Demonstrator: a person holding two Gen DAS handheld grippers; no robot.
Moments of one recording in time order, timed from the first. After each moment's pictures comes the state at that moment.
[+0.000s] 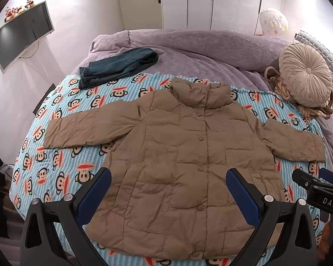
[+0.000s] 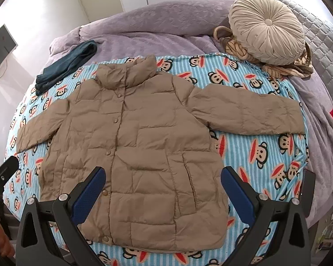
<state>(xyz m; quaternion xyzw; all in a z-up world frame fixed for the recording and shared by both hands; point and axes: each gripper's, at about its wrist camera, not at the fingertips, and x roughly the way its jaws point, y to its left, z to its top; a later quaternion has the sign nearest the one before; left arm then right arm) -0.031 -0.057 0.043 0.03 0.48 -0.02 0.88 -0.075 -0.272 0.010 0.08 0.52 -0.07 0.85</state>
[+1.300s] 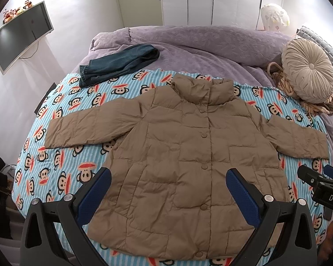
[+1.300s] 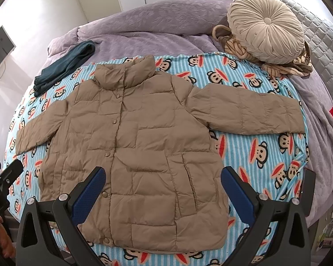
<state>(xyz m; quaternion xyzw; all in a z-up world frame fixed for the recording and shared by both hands) -0.027 -0.057 0.036 0.04 0.48 -0.02 0.87 -0.070 -0.274 0.010 0.08 0.53 -0.07 0.84</state>
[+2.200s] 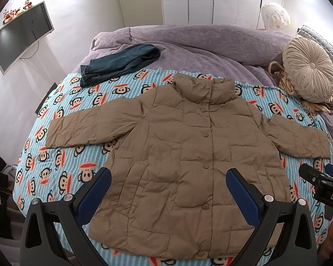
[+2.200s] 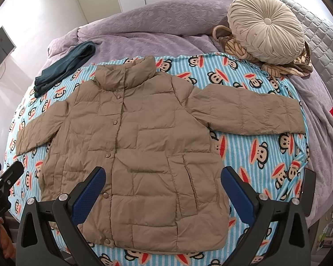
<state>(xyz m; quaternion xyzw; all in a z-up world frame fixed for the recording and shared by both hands) -0.026 -0.055 0.035 0.04 0.48 -0.02 0.87 -0.070 -0.273 0.011 0.08 0.53 -0.07 0.84</state>
